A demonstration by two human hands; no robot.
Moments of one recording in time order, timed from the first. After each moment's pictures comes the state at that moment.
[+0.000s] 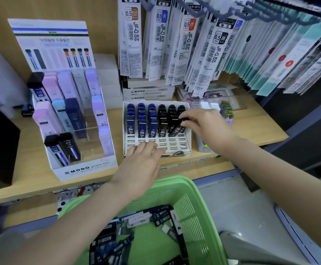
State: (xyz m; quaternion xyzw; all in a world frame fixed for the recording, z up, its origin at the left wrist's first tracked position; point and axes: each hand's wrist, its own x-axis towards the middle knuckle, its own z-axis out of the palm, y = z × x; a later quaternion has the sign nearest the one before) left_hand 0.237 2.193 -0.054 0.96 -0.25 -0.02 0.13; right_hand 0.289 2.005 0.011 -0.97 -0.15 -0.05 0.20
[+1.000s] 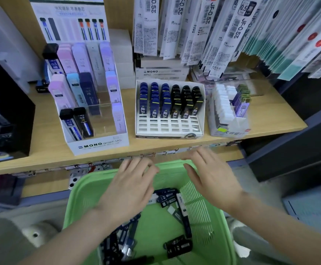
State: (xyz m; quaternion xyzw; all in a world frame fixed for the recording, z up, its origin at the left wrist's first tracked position) left_hand 0.165 2.233 -0.099 0.94 -0.28 0.09 0.15; right_hand 0.185 2.016 -0.077 -0.94 -0.27 -0.14 0.13
